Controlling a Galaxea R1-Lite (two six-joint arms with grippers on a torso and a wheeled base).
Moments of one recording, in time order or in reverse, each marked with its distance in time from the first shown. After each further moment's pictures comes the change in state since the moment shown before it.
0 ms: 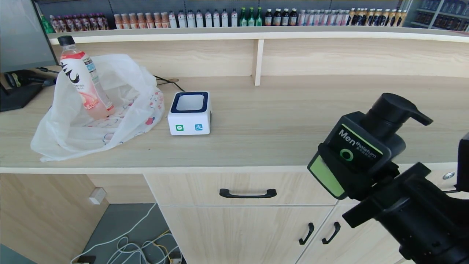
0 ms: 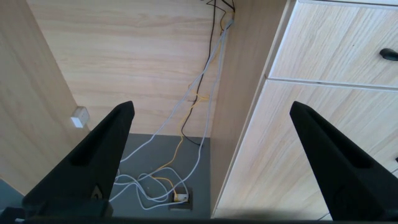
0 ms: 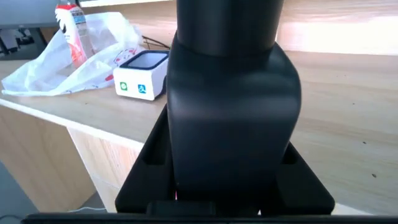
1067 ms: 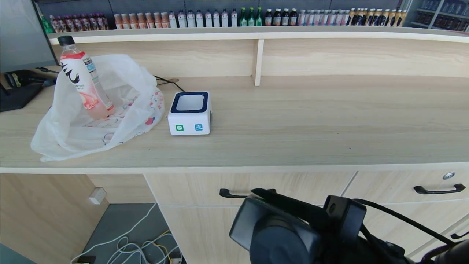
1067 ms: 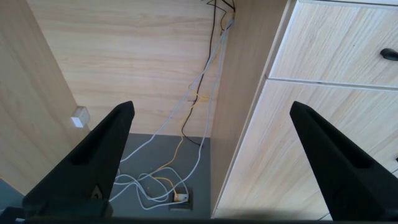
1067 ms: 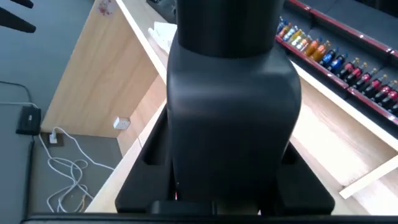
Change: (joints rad) left arm 0.000 0.000 0.000 0.000 0.000 0.000; right arm 0.132 0.150 -0.075 -0.004 0.488 -0.629
